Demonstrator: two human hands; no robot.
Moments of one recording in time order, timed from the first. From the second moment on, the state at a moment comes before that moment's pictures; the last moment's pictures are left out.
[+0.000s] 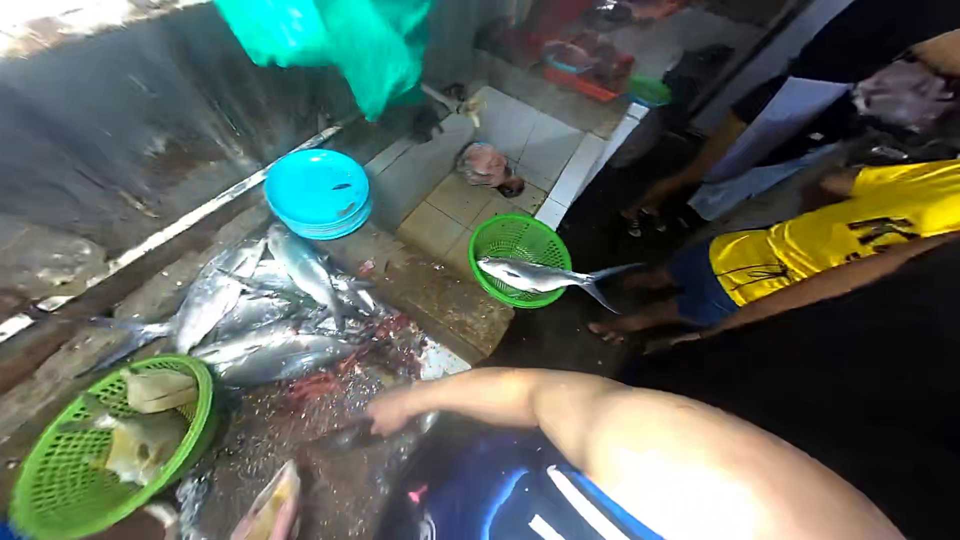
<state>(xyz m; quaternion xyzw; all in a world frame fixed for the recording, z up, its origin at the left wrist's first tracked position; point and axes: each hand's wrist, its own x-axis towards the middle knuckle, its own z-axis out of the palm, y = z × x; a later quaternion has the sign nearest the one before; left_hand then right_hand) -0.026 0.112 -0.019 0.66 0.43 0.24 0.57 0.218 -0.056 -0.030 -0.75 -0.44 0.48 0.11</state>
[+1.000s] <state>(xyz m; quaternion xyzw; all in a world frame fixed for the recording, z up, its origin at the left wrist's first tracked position) -0.026 0.137 -0.077 0.87 0.26 -0.01 0.41 0.148 -0.037 0.039 -0.73 -0.61 0.28 -0.16</state>
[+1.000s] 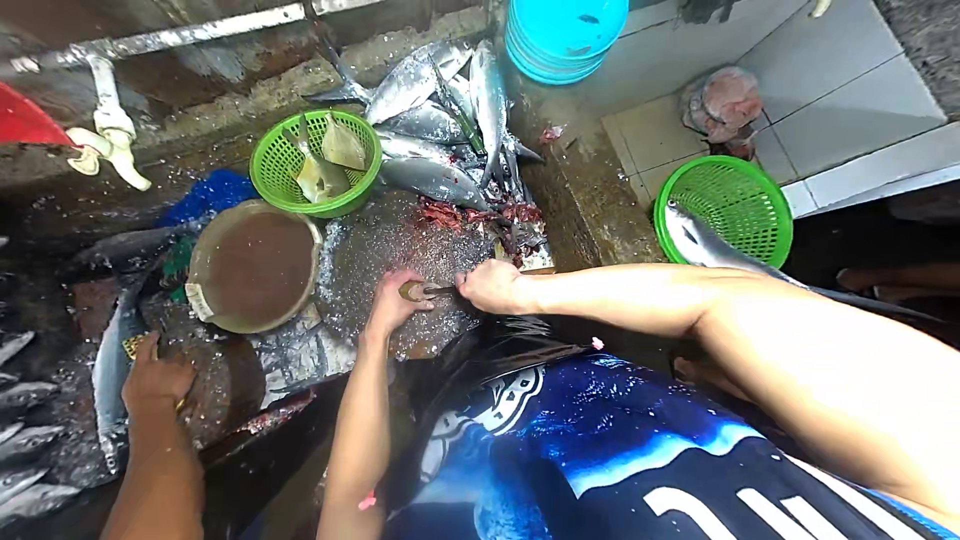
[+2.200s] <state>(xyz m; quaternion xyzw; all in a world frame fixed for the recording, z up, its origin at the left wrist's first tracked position) 0.001 0.135 -0.074 0.81 0.27 -0.06 0.52 0.157 -0.061 0.056 -0.74 -0.53 0.37 -0.17</state>
